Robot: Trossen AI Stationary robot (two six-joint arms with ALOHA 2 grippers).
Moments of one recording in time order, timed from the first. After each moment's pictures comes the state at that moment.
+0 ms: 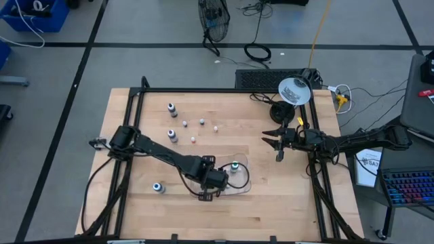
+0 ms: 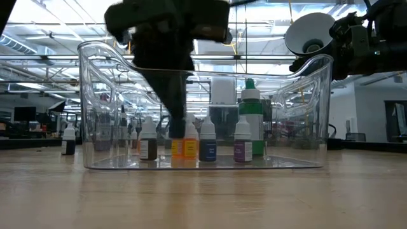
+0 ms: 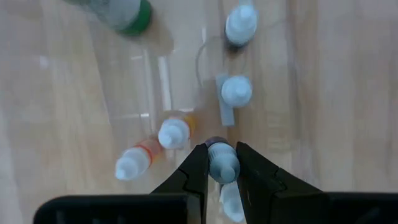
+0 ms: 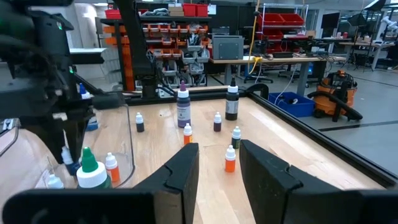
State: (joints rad) left arm -0.32 2.03 1.56 -0.85 -0.10 -0.22; right arm -0.02 0.66 0.01 0.66 0.21 0.01
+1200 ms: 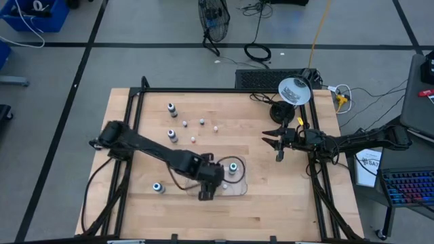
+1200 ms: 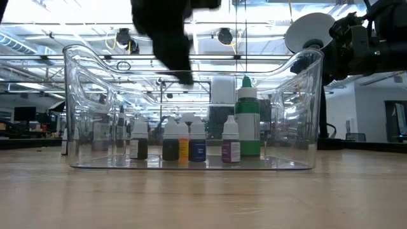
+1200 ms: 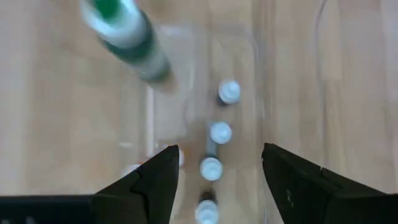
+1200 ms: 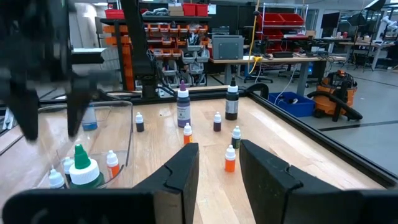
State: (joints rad) left arm -0.32 1.88 1.50 -0.72 -0.10 -0.30; right arm -0.02 0.66 0.01 0.66 0.21 0.01
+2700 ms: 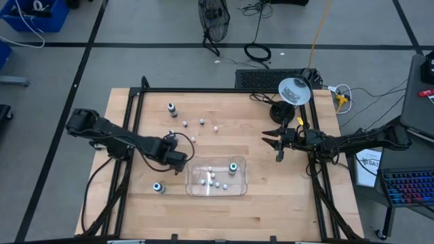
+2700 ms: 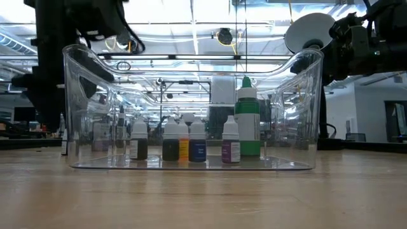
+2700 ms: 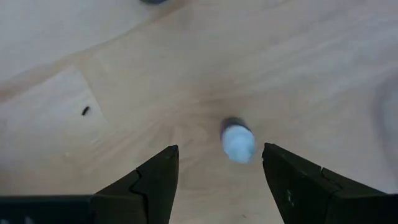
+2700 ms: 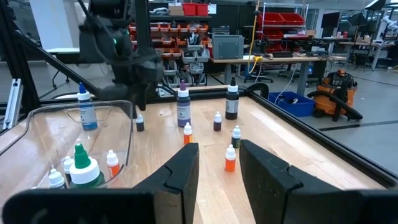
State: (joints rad) left arm -0.23 1.47 0.84 -0.93 -0.13 -1.37; right arm -0.02 0.66 0.01 0.65 0.21 0.01
